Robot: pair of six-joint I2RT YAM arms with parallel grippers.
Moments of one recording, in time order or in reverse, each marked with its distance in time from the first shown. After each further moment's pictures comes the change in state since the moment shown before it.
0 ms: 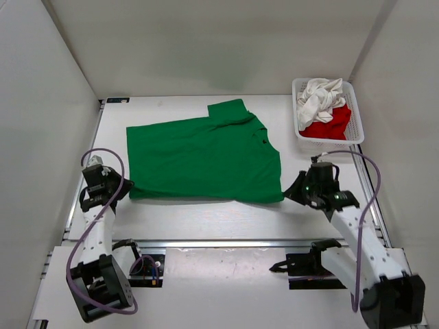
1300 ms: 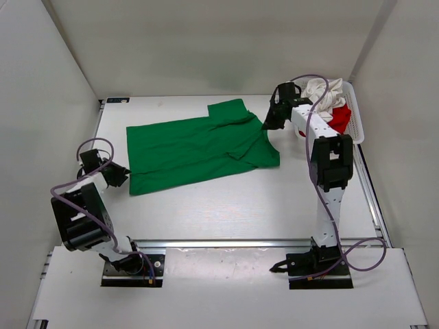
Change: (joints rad) left arm 0.062 0.602 0.208 0.200 -0.004 -0.170; right arm -0.018 1.363 1.289 -0.017 -0.005 -0.135
